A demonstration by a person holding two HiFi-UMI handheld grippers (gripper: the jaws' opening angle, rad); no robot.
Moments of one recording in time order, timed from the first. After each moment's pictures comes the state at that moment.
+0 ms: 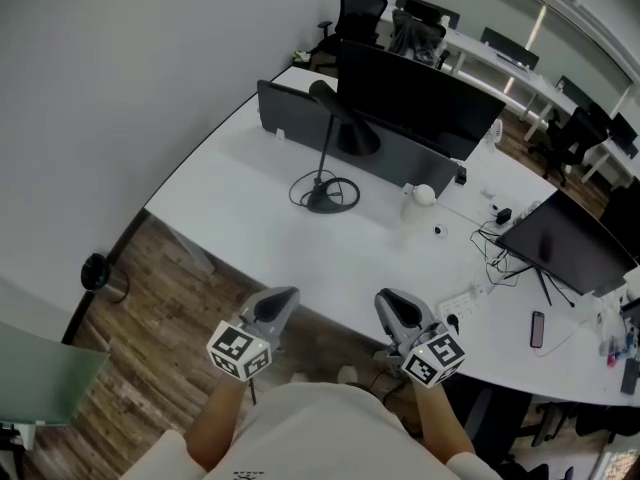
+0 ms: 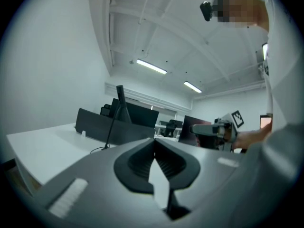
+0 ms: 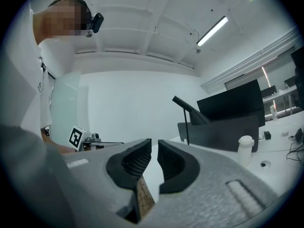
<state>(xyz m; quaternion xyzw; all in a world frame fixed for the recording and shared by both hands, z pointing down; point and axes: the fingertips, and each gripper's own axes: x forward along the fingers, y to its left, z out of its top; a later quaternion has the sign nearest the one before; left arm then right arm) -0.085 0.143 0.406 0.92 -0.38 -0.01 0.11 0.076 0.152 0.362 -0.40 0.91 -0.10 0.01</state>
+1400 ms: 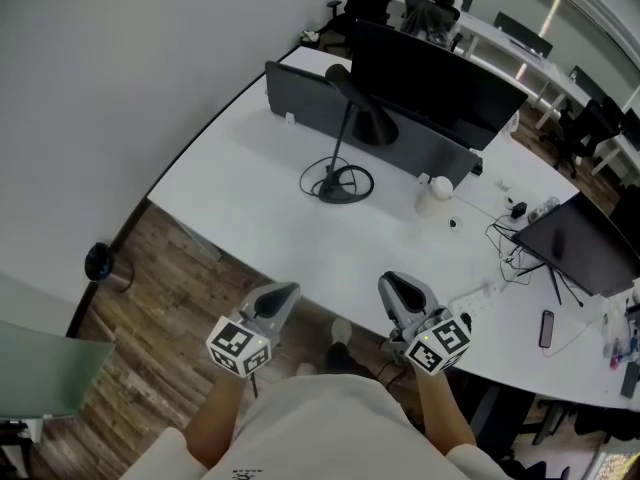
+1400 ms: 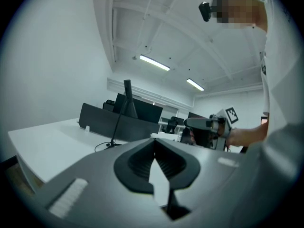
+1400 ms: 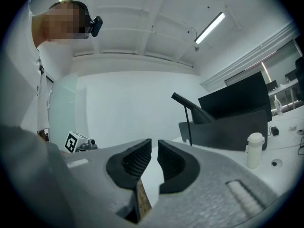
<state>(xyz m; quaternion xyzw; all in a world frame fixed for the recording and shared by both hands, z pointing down) -0.111 0.118 0.430 0.92 -0.38 0.01 0.13 0.050 0.102 0.372 -0.39 0.91 -0.11 0.02</state>
